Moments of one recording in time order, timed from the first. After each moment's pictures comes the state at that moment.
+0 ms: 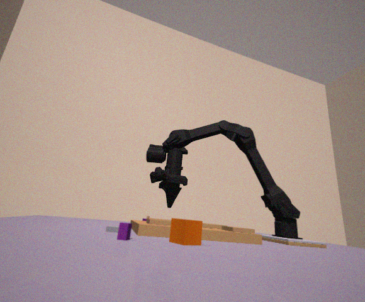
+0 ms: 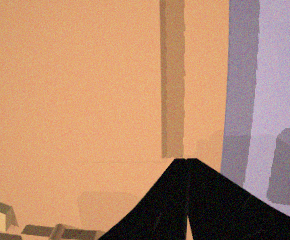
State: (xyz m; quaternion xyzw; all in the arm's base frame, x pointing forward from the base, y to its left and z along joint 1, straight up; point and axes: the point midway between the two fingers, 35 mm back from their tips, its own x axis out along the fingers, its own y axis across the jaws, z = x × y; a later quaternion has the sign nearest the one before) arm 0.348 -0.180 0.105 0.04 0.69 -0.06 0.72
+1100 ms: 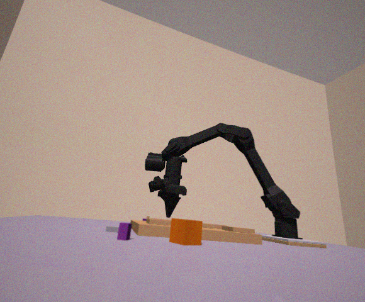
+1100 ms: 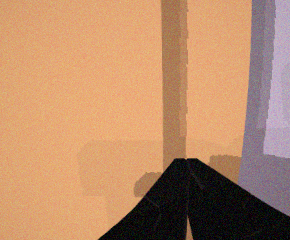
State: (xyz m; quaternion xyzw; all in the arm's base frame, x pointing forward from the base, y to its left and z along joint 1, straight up) arm 0.349 -0.180 0.073 0.04 0.69 -0.06 0.72
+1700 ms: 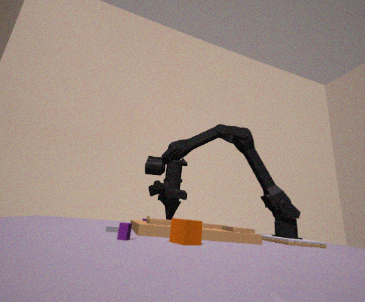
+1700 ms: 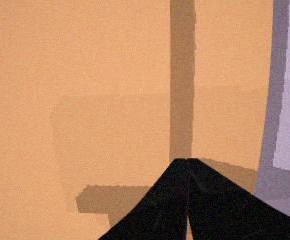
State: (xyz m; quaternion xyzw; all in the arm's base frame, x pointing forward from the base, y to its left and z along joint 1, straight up) arm 0.348 -0.178 0.058 0.04 0.69 -0.06 0.72
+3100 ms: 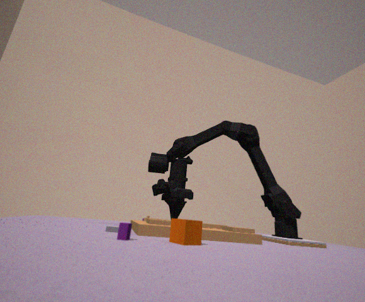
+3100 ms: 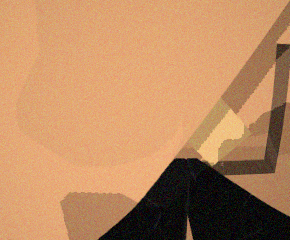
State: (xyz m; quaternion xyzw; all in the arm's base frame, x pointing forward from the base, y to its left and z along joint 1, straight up) arm 0.349 -0.132 0.056 0.05 0.69 -0.06 0.72
